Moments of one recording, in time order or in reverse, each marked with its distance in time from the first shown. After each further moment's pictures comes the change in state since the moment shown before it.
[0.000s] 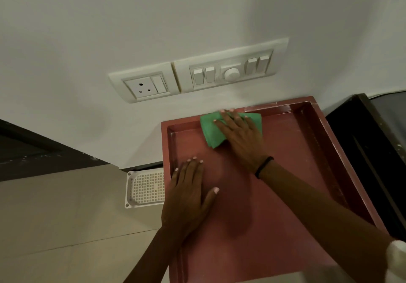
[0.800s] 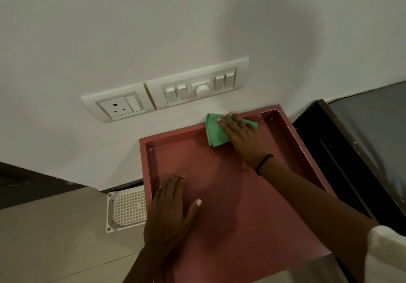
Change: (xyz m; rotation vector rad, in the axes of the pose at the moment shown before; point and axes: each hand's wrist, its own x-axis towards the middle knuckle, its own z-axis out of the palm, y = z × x) left_hand -0.001 0.004 -0.006 -0.099 -0.035 -0.015; right_hand -0.015 0.066 -0.007 0.015 -0.038 0.082
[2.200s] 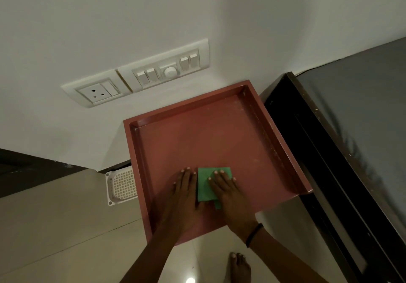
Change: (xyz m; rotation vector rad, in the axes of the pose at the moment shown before) left_hand -0.053 0.066 0.031 0.114 -0.374 0.096; right_hand -0.234 -0.109 0.002 0.455 -0.180 0.162
